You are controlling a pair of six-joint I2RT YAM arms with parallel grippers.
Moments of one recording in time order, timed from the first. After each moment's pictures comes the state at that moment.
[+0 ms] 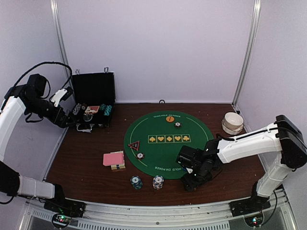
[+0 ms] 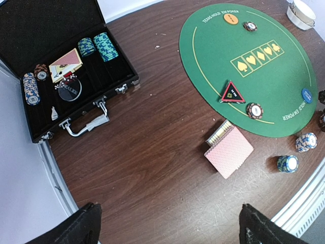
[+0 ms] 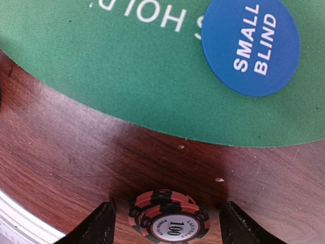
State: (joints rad) left arm 0.06 1.20 1.39 -1.19 0.40 0.49; right arm 1.09 1.63 0.92 -0.74 0.04 0.62
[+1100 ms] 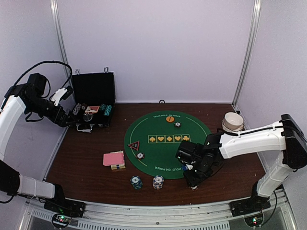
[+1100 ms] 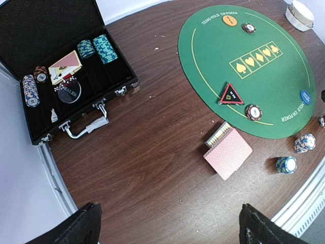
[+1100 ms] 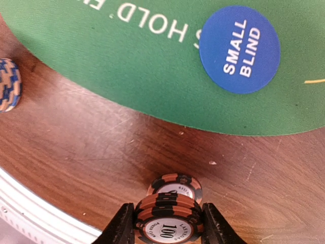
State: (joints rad) left arm 0.06 1.21 1.40 -1.19 0.41 0.49; right arm 1.09 1.61 0.99 -0.84 0.03 0.60
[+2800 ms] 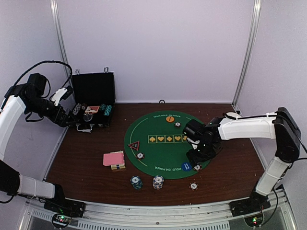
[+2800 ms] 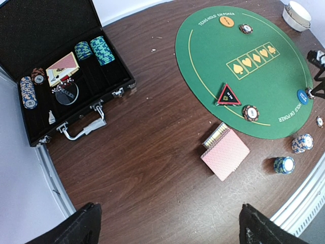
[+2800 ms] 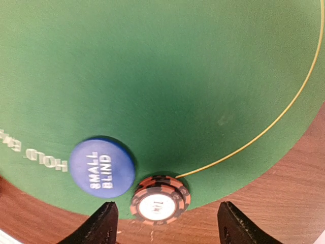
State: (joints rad) left arm 0.06 1.21 1.40 -1.19 0.42 0.49; right arm 0.80 1.69 1.08 -0.81 0.14 0.44
